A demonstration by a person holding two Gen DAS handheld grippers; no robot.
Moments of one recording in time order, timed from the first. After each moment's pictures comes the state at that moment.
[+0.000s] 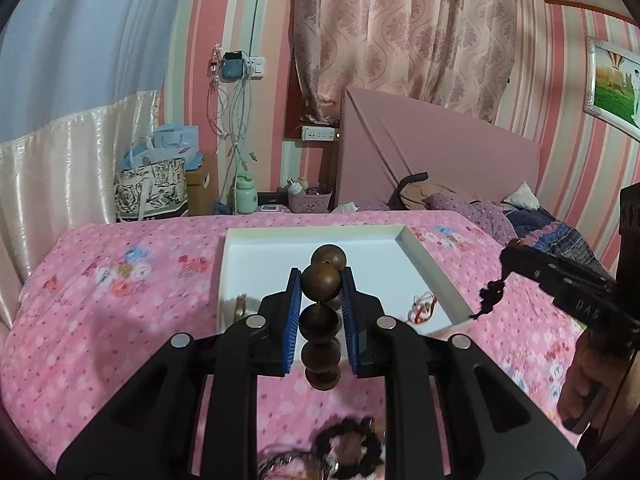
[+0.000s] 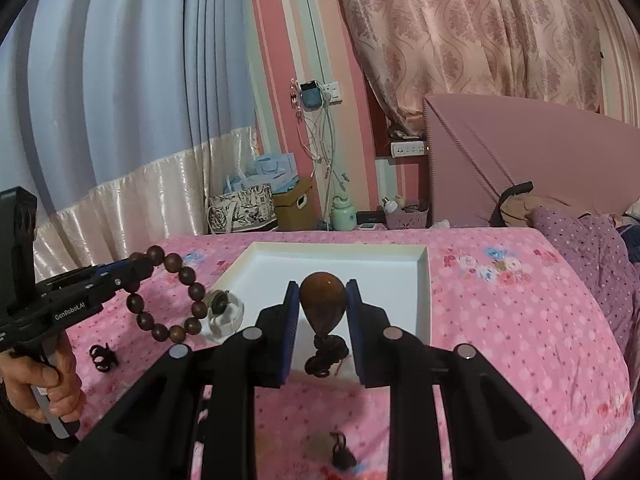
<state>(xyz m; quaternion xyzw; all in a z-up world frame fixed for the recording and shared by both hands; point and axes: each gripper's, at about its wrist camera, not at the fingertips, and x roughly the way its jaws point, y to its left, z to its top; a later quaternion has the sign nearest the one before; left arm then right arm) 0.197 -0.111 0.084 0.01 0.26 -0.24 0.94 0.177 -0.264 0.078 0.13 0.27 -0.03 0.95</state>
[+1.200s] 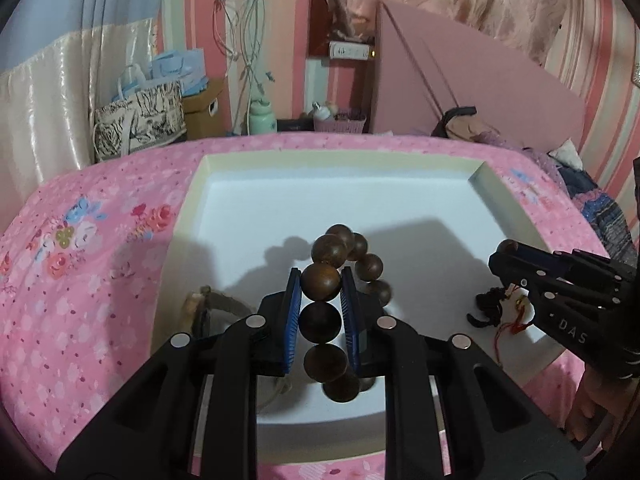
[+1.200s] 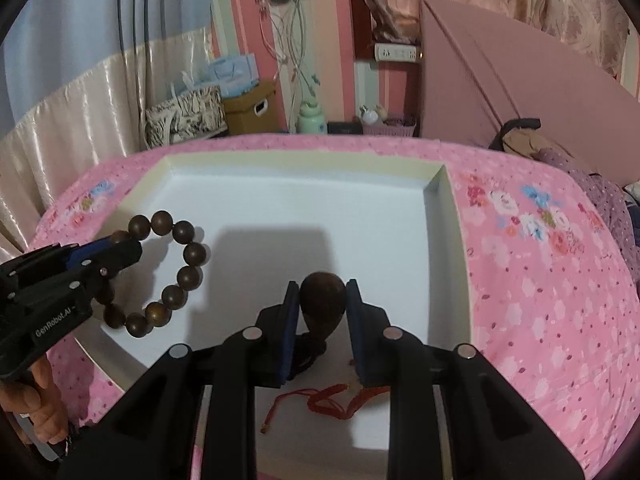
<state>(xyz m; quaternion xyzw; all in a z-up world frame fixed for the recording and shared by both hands) 0.321 -0.179 -0.026 0.05 0.39 -0.18 0.90 0.307 -0.282 -0.038 0.11 0.43 -0.06 0.89</state>
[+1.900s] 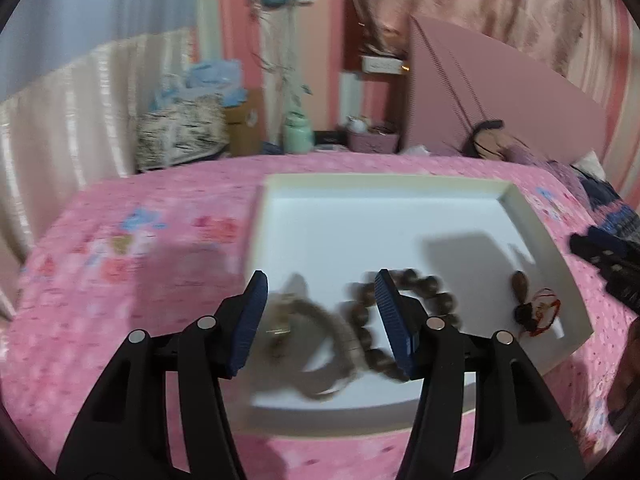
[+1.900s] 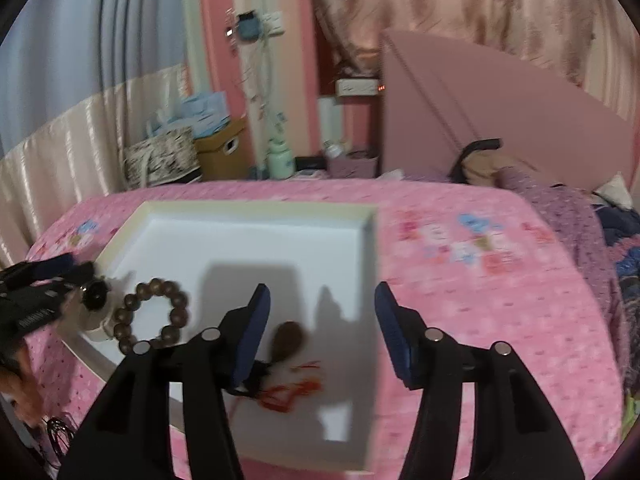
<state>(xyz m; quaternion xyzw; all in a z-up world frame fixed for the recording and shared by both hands) 0.313 -0.135 0.009 0.05 0.37 -0.12 0.92 0.273 -0.321 0.003 0.11 0.38 -0.13 0.91</state>
